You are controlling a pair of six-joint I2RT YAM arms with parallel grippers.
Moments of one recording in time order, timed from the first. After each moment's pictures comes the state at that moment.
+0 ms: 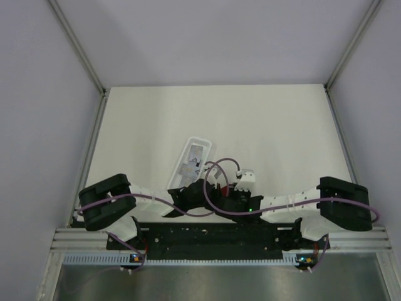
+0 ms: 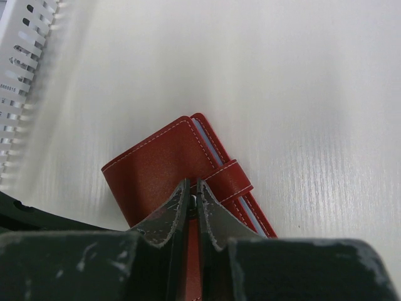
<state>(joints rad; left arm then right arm) -1.14 1.53 0.48 0.48 -0.02 -0.82 1.36 1.44 0.56 -0.26 0.88 1.25</state>
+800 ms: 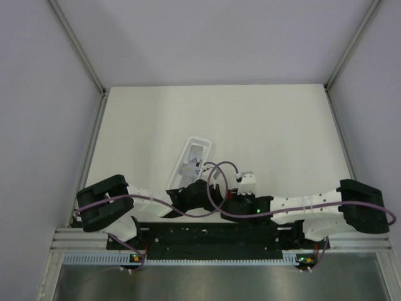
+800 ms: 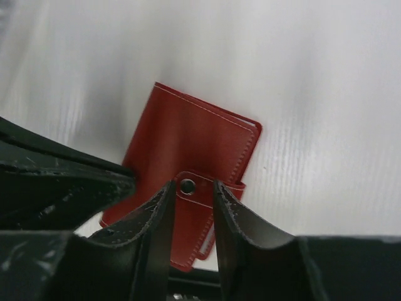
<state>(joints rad) -1.14 1.52 0.46 0.48 -0.02 -0.83 1.42 1.34 0.61 -0.48 0.79 1.21</state>
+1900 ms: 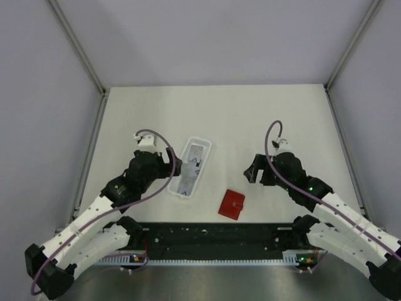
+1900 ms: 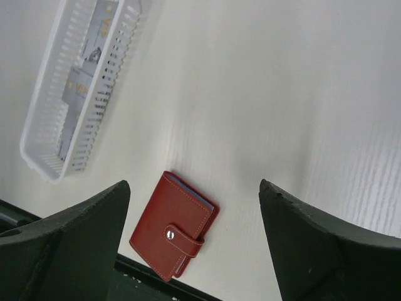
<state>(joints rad) -0.69 0.79 0.64 -0.35 -0.30 -0.55 0.68 0.78 0.56 -0.41 0.12 0.63</state>
